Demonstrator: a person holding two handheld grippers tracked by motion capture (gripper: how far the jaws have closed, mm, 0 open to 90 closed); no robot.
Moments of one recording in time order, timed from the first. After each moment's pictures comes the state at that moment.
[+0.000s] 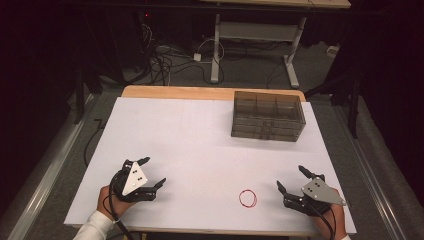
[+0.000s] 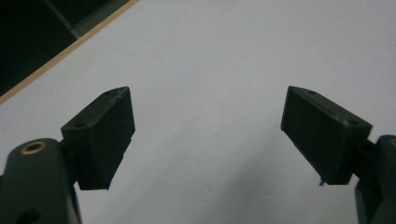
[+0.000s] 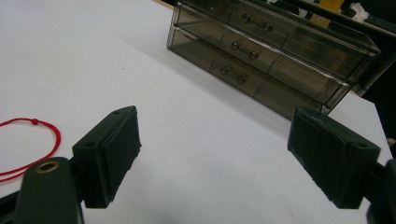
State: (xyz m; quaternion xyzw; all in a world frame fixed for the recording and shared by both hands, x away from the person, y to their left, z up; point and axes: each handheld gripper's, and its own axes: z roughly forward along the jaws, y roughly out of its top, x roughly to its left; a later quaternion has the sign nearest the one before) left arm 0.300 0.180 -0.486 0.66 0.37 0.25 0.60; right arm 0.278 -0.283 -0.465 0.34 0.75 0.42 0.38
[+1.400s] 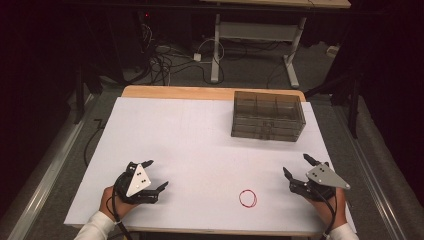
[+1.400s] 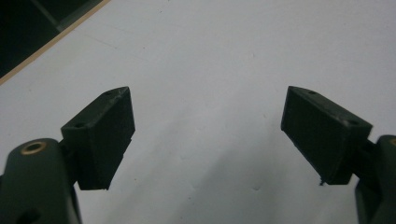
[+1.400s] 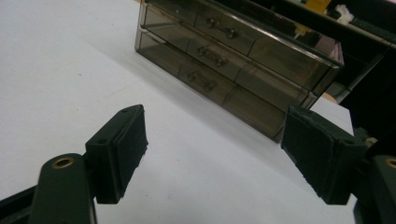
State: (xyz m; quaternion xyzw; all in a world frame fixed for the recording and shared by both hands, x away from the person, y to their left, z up) left arm 0.300 0.176 -0.496 0.67 0.37 0.24 0.60; right arm 0.312 -0.298 -0.451 0.34 0.75 0.40 0.40
